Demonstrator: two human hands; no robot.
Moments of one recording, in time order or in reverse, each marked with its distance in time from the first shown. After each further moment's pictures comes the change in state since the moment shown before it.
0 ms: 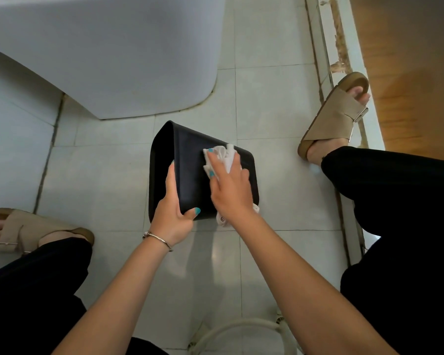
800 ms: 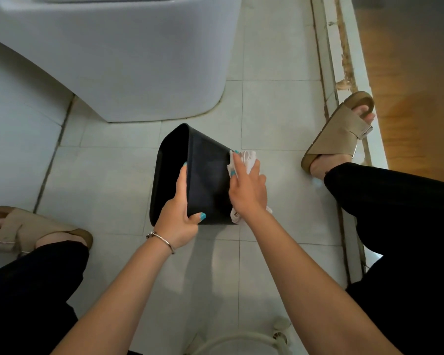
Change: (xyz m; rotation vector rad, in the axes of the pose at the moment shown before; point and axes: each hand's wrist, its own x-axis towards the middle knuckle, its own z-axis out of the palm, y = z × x) left_hand 0.006 0.010 -0.002 0.113 -0.026 0.008; right_hand 0.030 0.028 -0.001 -0.050 -0.002 0.190
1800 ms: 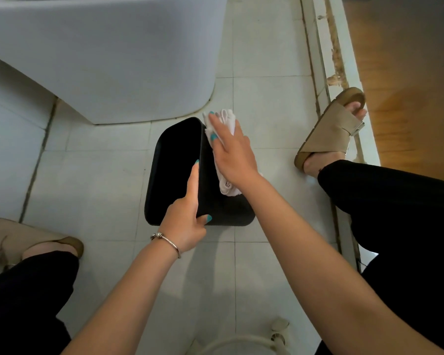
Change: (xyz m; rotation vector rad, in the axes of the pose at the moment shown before) left_hand 0.004 0.040 0.002 0.234 -0.147 0.007; right_hand 0.045 -0.040 -0.047 0.253 0.019 -0.281
